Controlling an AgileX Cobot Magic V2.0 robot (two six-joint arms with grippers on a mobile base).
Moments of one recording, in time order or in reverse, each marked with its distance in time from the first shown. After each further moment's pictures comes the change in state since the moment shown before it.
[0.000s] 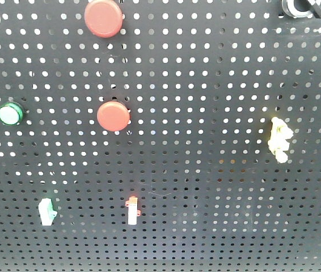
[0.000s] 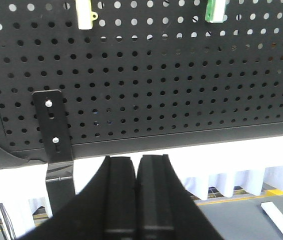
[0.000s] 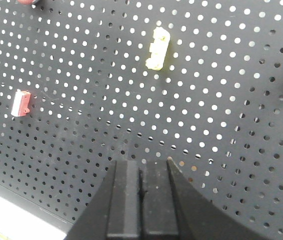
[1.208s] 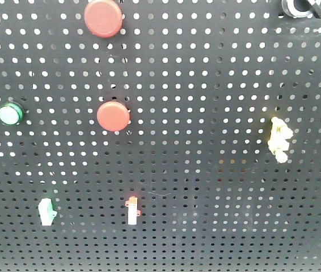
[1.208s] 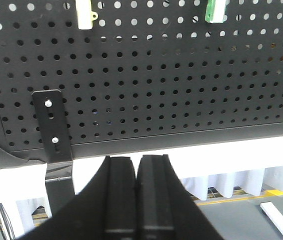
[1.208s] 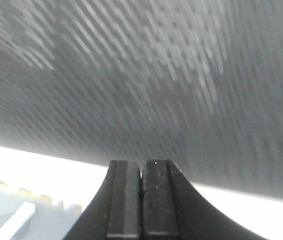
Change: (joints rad) left arm 0.000 0.000 0.000 0.000 0.000 -0.003; right arm -0.014 0.000 0.226 -0.734 -0.038 0.955
